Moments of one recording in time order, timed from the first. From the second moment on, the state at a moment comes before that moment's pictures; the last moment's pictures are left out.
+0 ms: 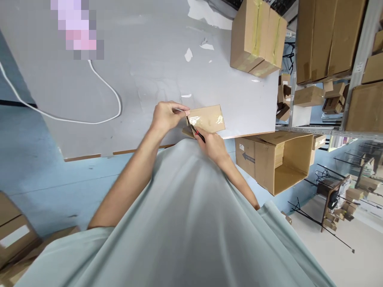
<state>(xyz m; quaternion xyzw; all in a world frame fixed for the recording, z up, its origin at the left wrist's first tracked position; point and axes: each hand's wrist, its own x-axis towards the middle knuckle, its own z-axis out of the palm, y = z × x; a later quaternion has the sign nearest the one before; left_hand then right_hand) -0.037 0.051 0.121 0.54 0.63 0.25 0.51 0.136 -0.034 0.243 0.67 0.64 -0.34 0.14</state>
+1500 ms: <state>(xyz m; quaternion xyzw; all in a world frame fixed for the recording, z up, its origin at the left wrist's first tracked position) 0.049 0.009 0.116 0.78 0.40 0.26 0.40 0.177 -0.025 0.255 0.80 0.50 -0.23 0.24</state>
